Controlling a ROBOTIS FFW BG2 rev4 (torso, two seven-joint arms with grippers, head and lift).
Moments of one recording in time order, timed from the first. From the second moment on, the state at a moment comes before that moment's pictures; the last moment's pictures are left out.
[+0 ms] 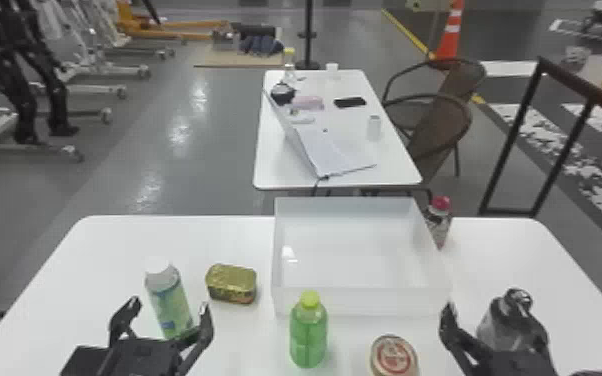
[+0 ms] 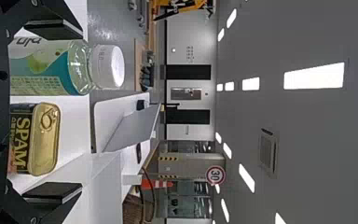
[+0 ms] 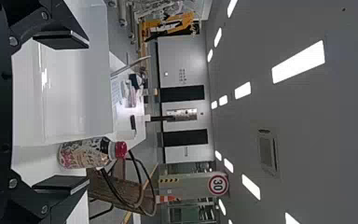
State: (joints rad) left arm 0.34 0.00 0.02 -1.70 0.01 -0.31 -0.09; right arm 0.41 -0.05 0.01 -1.78 -0.12 -0.33 0.06
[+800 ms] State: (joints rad) left arm 0.35 0.00 0.02 -1.70 0.02 -0.31 -0.09; right arm 0.24 -0.08 -0.07 -1.74 -0.15 -0.24 0.05
